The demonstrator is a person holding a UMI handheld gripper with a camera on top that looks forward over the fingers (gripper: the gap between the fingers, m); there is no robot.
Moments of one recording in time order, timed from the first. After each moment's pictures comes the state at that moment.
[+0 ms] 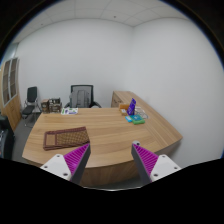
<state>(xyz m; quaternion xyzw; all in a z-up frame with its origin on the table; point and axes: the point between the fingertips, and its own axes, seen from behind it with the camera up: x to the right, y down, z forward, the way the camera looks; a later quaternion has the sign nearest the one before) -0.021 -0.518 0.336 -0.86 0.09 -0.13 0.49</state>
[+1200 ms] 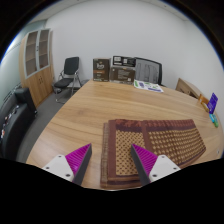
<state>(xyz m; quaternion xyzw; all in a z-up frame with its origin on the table) -0.418 -0.199 0.003 -0.90 -0.08 0.01 0.42</state>
